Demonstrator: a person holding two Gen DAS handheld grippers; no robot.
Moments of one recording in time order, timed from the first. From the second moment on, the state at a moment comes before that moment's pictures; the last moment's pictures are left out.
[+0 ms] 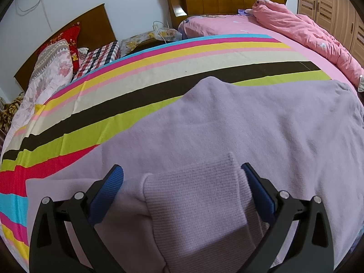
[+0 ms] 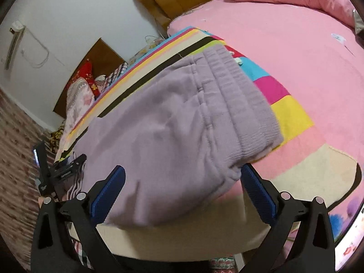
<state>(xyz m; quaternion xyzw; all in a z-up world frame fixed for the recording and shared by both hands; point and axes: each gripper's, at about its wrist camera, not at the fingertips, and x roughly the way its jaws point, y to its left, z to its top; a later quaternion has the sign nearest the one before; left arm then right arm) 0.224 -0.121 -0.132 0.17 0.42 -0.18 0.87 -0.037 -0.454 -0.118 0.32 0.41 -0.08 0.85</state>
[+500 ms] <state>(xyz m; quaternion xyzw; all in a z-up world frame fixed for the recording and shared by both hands) 0.204 -0.086 -0.088 0.07 0.37 -0.23 0.89 -0.064 -0.500 -0.143 0.46 0.33 -0.08 0.82</state>
